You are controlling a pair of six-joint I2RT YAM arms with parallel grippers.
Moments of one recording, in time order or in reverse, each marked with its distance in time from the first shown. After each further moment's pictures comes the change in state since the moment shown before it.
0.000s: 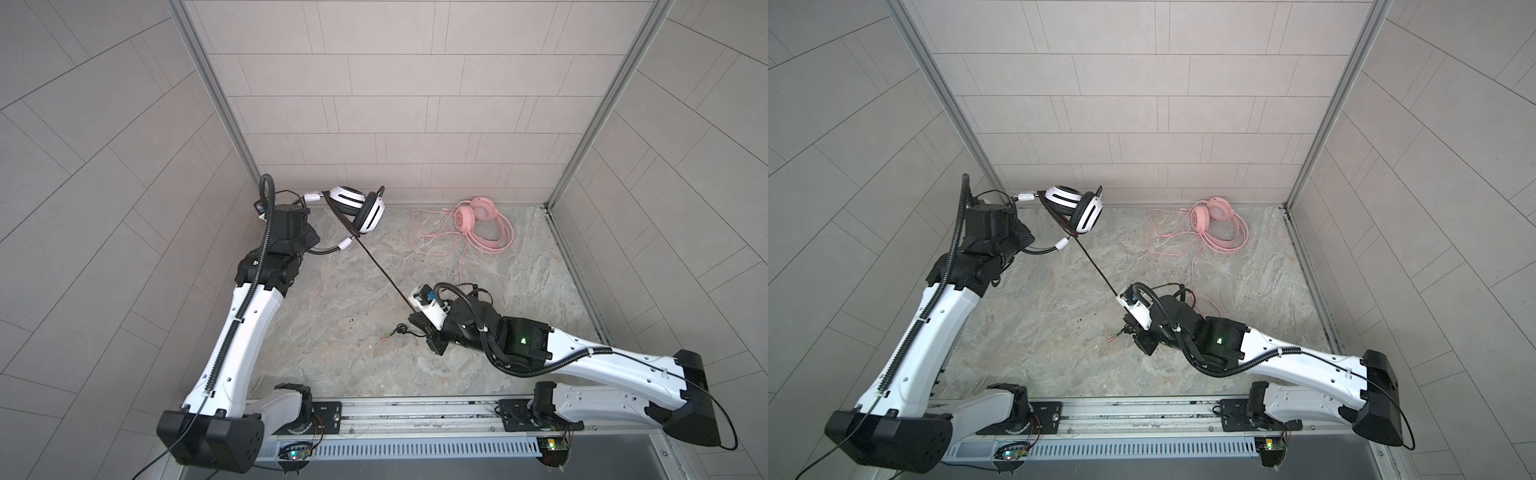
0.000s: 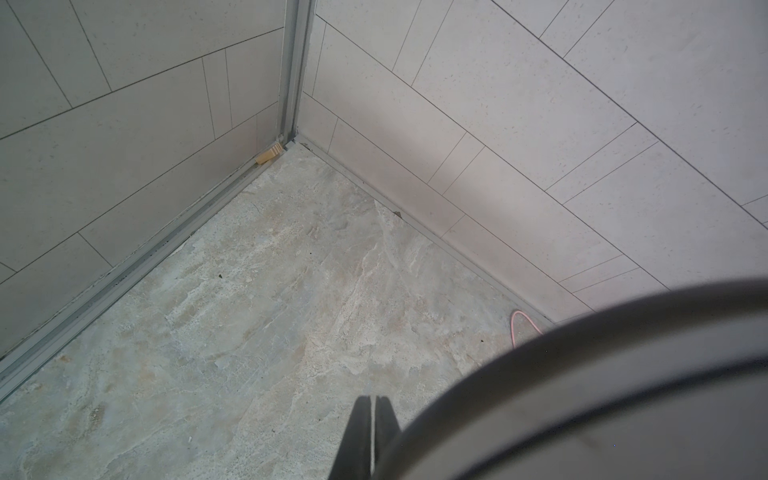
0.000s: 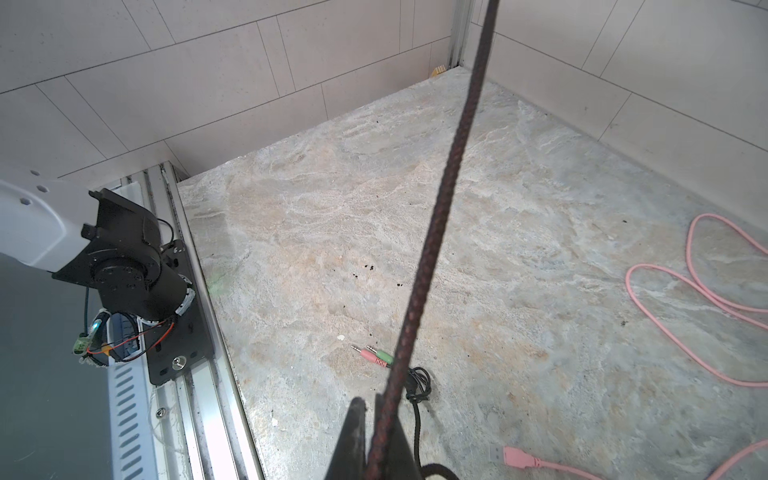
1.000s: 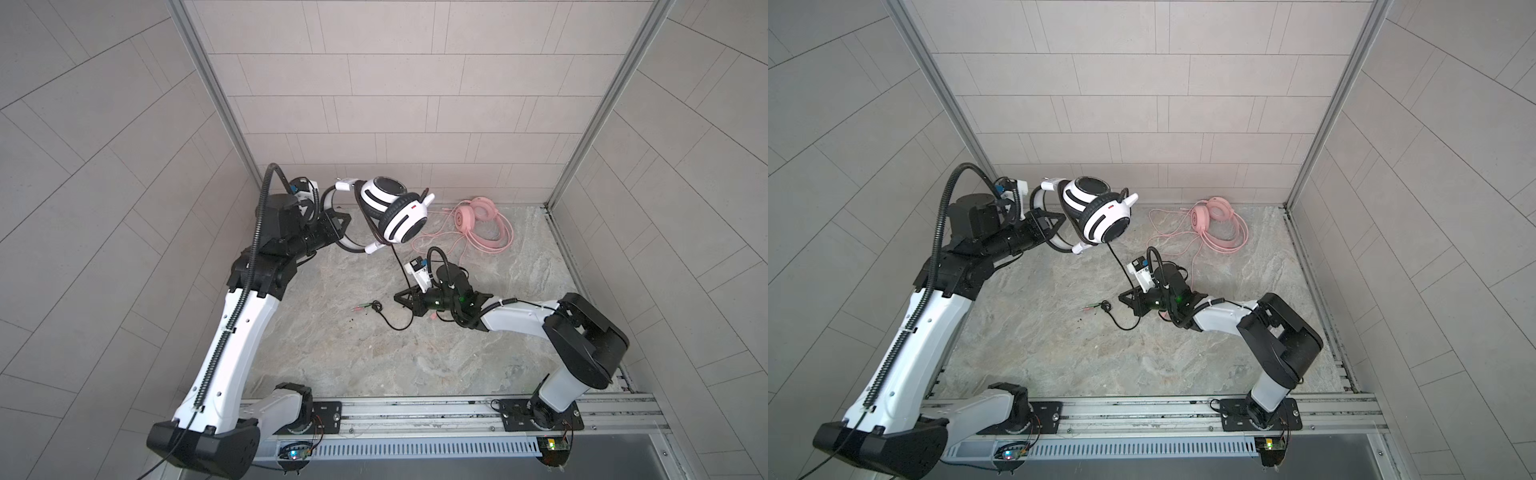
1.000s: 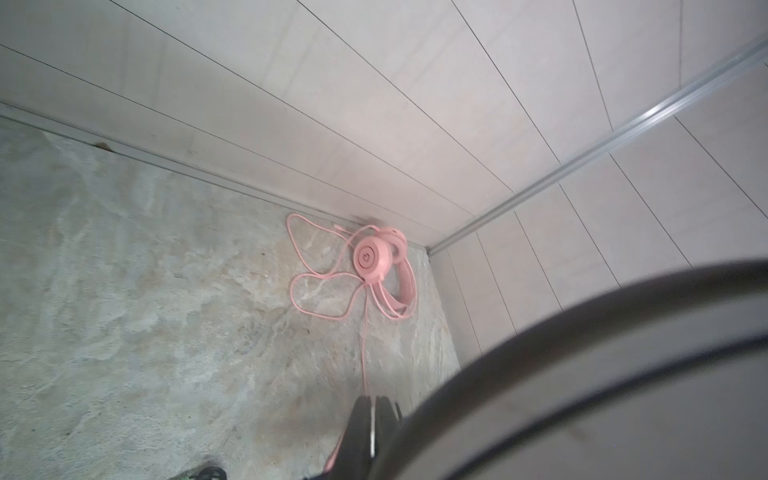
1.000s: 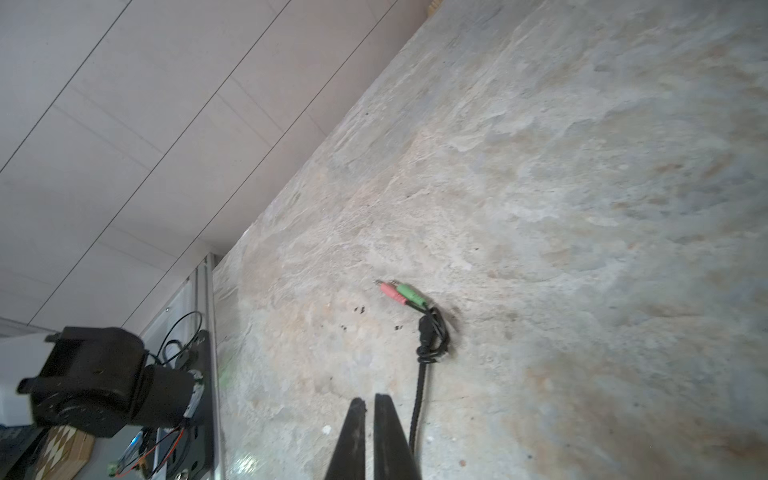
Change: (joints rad) left arm -0.051 -0.008 0.128 0.076 0.605 -0.006; right arm -0.401 0.514 -0.134 0.706 -0.578 0.282
